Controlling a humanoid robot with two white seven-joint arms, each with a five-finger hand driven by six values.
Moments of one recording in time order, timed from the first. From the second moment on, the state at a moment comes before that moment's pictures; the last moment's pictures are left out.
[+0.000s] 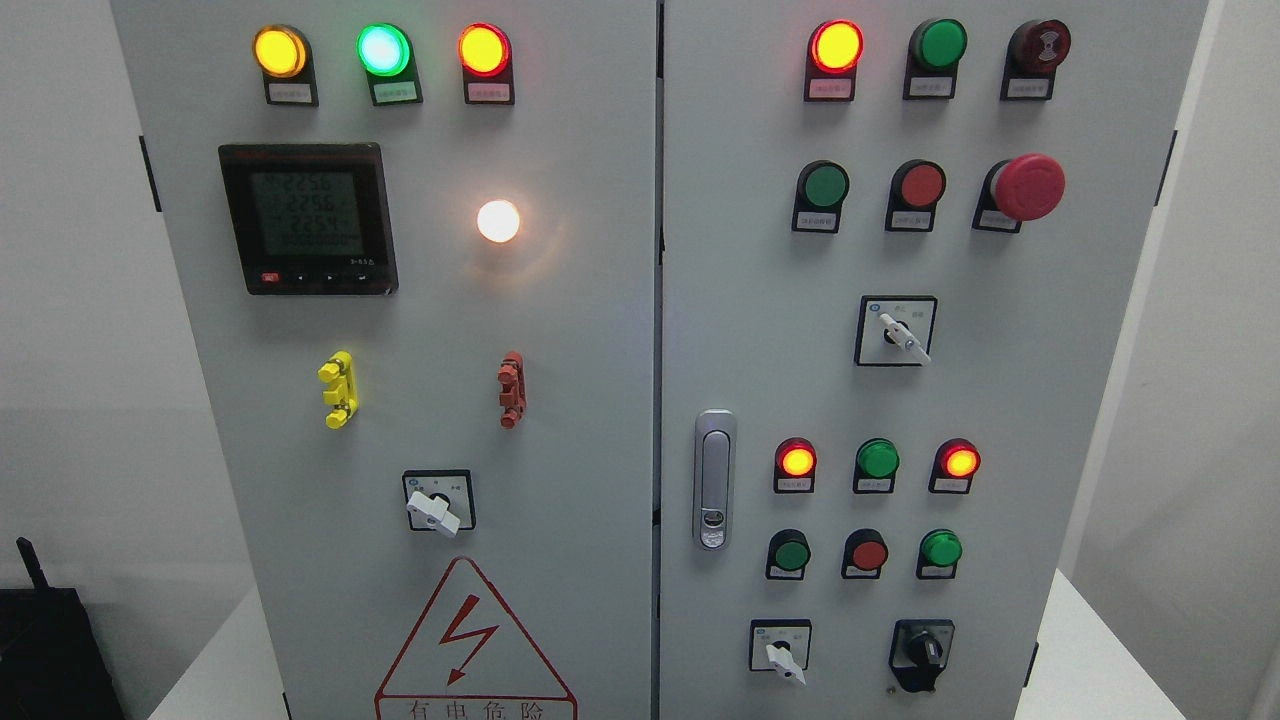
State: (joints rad) left arm 0.05 -0.07 -0.01 -0.11 0.03 -0.03 -0.03; right arm 0.21 0.11 0.05 -1.75 -0.06 -0.20 -0.18
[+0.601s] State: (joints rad) left arm 0.05 -0.07 -0.01 -0.11 0.03 -0.03 -0.03; right arm 0.13 0.11 0.04 -1.78 -0.06 -0.10 -0.18
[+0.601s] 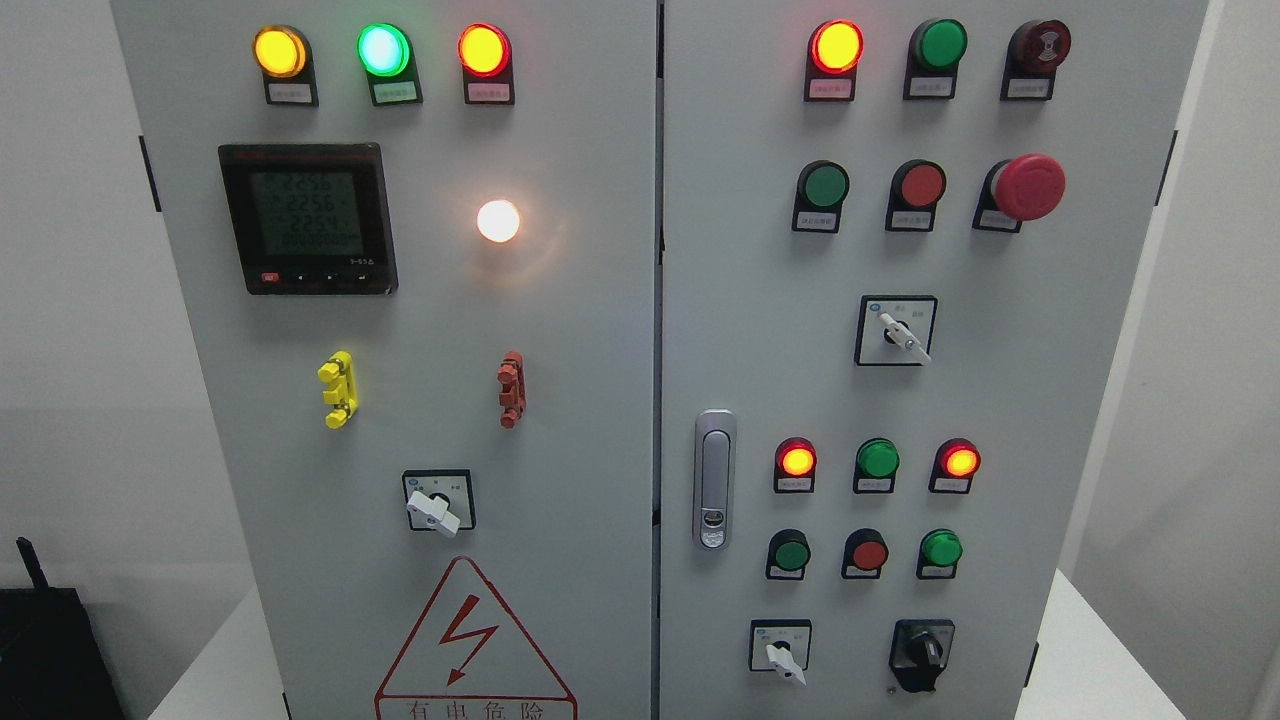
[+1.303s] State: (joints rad) left arm 0.05 -0.07 -0.01 -0.11 0.03 -0.03 -0.03; right arm 0.08 0.11 0.04 -1.80 -0.06 -0.06 -0.18
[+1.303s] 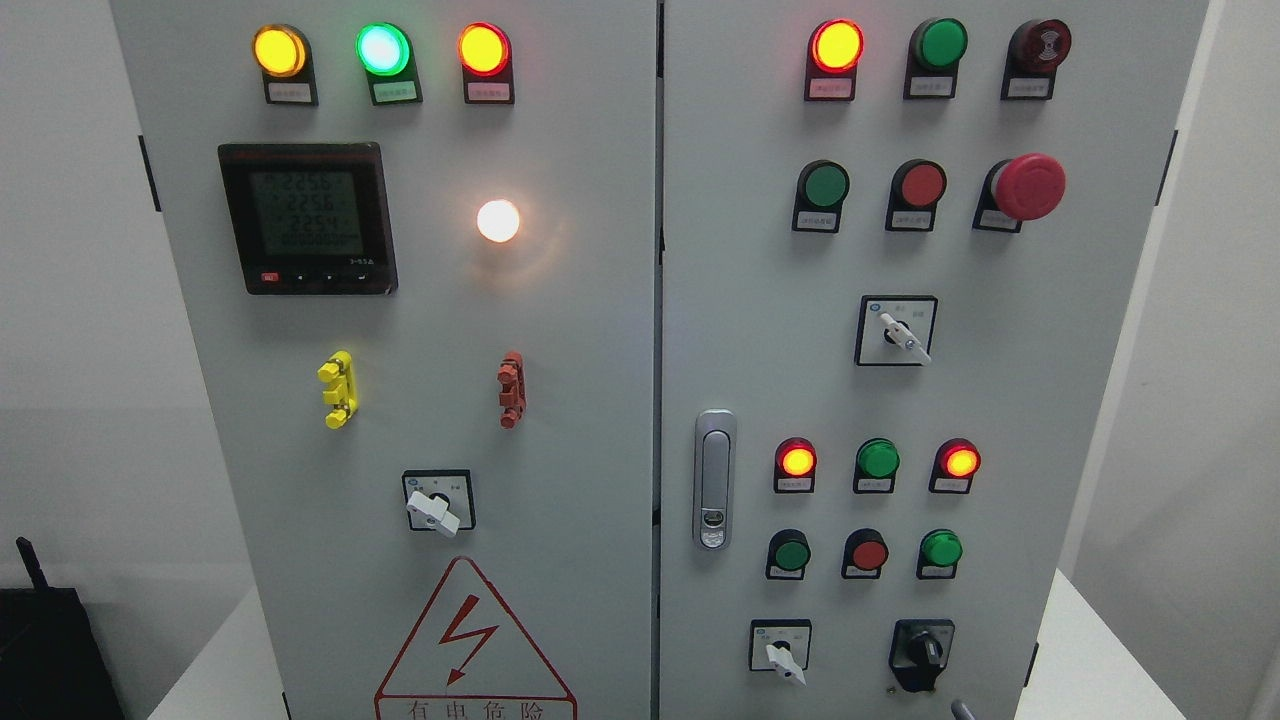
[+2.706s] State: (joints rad) left arm 0.05 -0.07 -0.01 -0.11 0.03 -0.03 -0.03; right arm 0.09 0.11 0.07 -1.82 -0.06 -0.05 -0.18
